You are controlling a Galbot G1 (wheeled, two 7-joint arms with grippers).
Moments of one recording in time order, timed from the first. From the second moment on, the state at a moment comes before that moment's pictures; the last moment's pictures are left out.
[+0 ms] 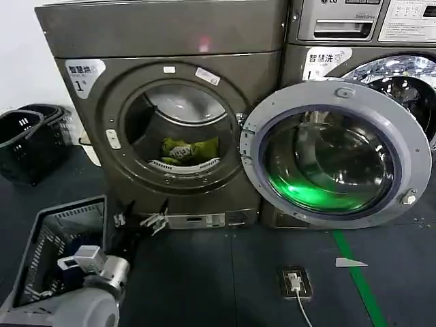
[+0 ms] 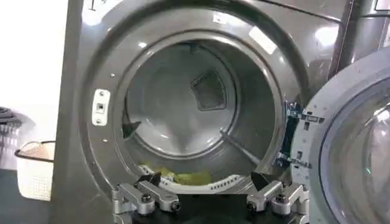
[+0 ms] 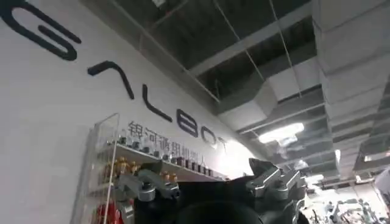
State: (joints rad) left arm 1.32 -1.39 -0.56 -2.28 -0.34 0.52 -0.03; right arm -1.76 0.87 2.48 1.69 0.99 -0.24 -0.16
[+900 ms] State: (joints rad) left arm 1.31 -1.38 -0.55 -2.27 -0.23 0.51 -0.04; right arm -1.77 0.87 2.49 1.69 1.00 -0.21 -0.17
